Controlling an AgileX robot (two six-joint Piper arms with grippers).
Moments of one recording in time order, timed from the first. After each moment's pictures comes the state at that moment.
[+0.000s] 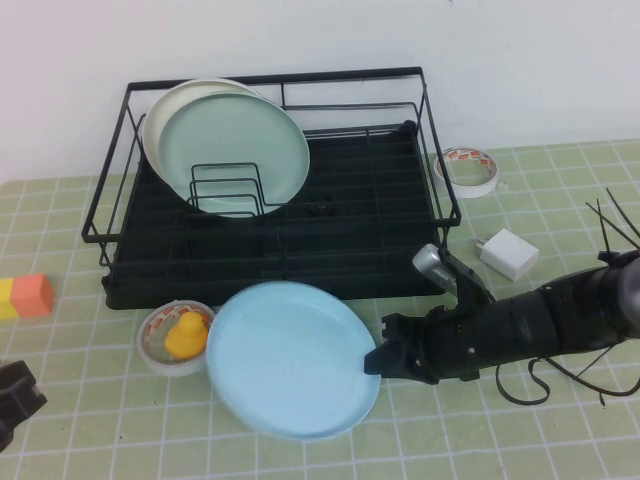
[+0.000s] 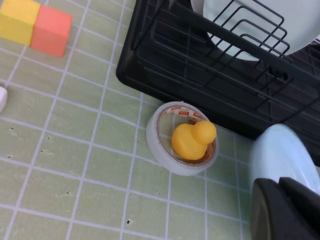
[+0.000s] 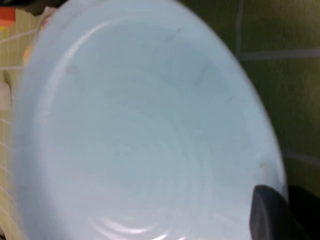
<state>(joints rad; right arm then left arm) 0.37 2.16 -1.07 1.64 0.72 -1.09 -0.02 0.66 -0.38 -0.51 0.32 -0.02</state>
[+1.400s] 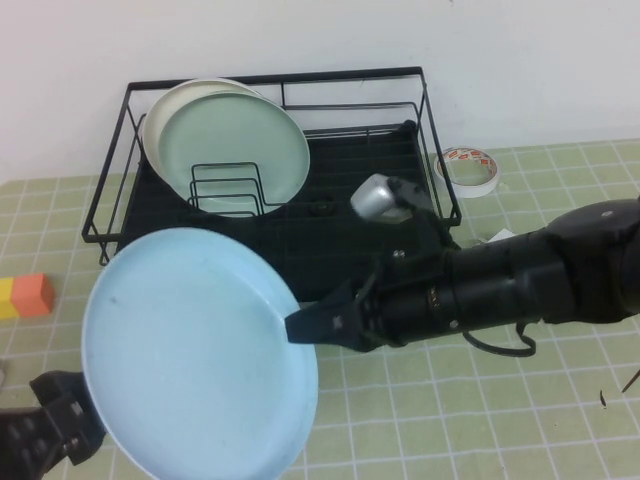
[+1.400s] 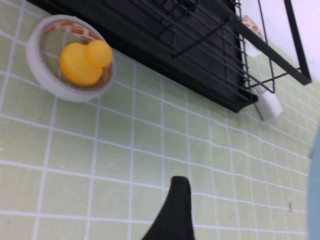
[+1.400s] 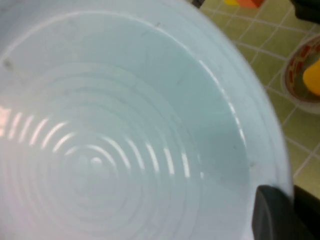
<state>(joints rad) 0.55 1.78 -1.06 1.56 0.80 -1.21 -0.02 0.66 -0.38 -0.99 0.55 0.27</state>
